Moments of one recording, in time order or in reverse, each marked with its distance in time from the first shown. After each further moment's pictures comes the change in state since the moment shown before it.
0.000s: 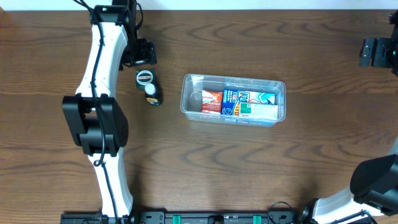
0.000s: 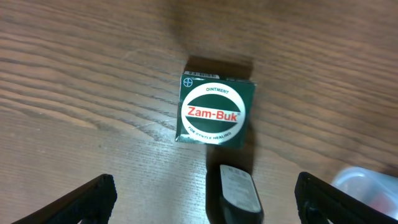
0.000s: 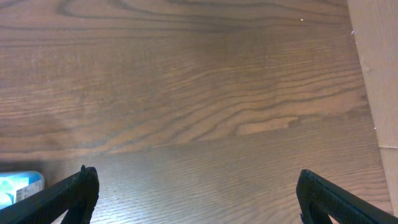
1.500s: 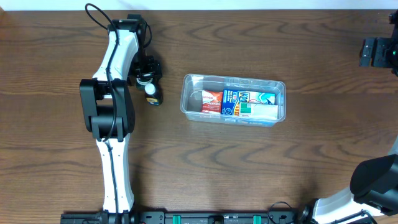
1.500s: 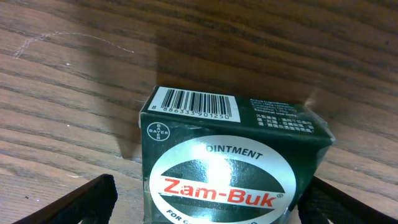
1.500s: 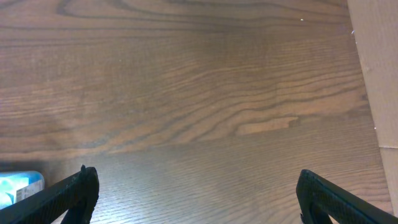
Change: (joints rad) left arm 0.000 0.218 0.000 0.031 0.012 -0.012; right arm 0.000 0.000 0.000 0.000 0.000 0.000
